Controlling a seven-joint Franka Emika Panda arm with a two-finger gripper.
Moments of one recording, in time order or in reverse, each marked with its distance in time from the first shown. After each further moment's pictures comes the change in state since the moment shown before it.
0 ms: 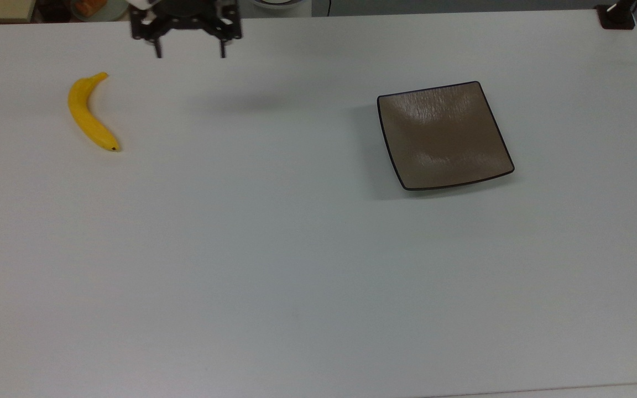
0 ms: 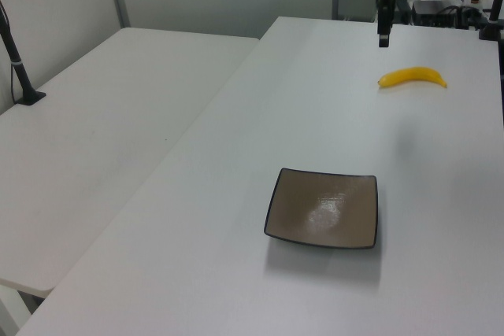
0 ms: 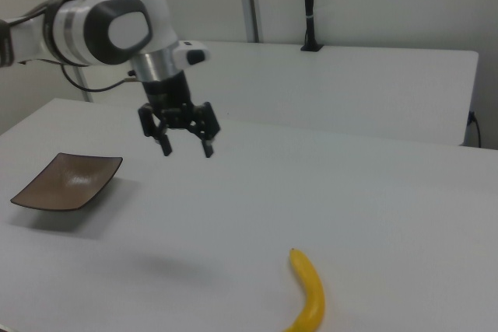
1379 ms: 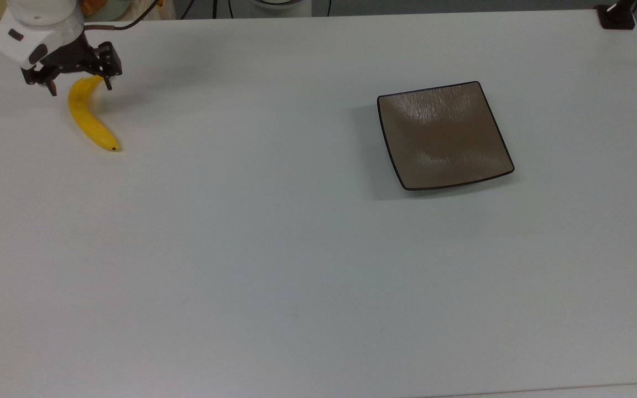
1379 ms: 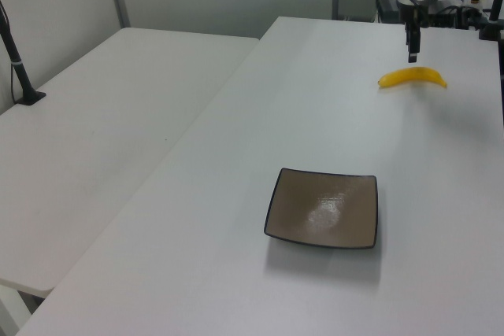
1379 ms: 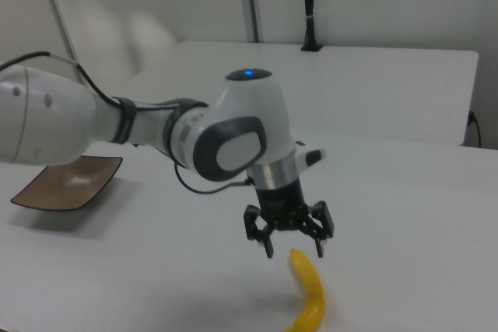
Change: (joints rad) arm -0.154 0.205 -0.237 -0.140 -0.001 0.371 -0.496
